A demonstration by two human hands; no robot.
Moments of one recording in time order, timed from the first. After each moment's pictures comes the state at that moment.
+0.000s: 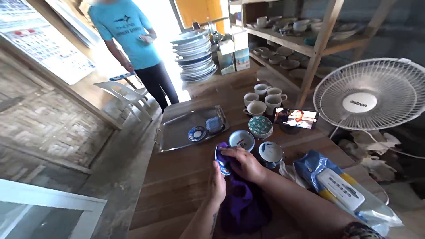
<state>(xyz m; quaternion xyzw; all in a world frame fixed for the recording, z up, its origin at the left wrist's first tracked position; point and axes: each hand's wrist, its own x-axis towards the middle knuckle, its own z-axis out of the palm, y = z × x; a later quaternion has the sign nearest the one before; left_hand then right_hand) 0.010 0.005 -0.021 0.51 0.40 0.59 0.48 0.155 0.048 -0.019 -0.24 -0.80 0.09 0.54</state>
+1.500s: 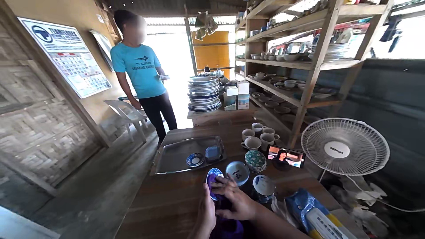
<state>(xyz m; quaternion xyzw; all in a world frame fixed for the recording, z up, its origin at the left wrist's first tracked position) 0.010 0.008 -0.015 0.43 0.42 0.63 0.49 0.151 0.044 -0.028 -0.16 -0.86 0.12 0.47</state>
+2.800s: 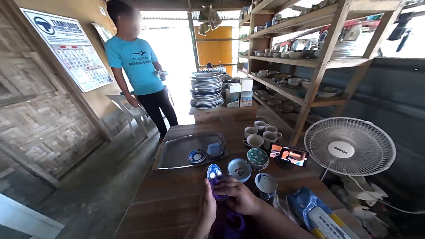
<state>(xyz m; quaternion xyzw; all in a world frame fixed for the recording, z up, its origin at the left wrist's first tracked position) 0.005 0.014 -0.019 0.47 0.44 0.64 0.42 0.154 0.047 -0.021 -0.13 -0.87 0.15 0.46</state>
